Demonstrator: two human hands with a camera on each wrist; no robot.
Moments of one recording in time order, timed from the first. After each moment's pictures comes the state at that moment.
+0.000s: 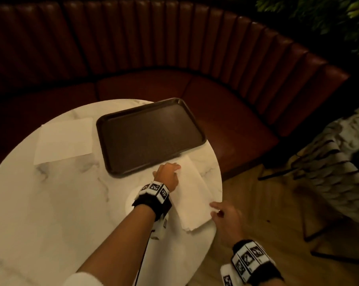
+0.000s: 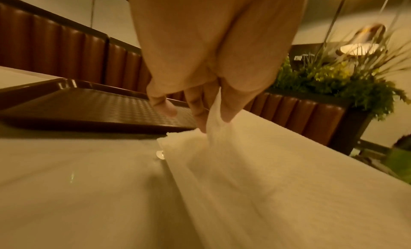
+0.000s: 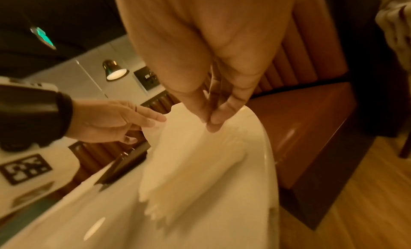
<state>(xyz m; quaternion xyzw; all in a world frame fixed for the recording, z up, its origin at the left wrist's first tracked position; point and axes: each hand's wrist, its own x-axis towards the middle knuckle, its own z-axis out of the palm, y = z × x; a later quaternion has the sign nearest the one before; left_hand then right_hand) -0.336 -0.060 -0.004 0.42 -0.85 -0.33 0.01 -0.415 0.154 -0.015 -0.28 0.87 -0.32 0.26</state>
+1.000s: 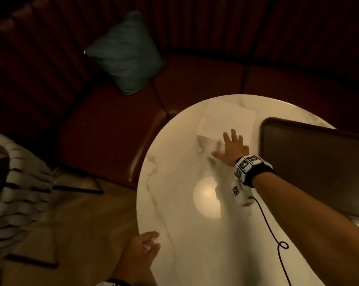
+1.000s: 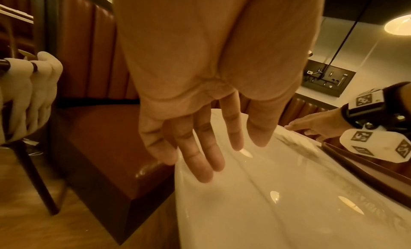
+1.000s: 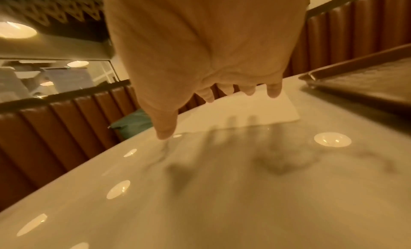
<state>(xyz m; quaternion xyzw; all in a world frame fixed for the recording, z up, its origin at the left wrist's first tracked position) 0.117 -0.022 -0.027 0.72 -0.46 -0.49 0.18 -0.155 -0.288 -0.025 -0.65 0.71 0.07 0.27</state>
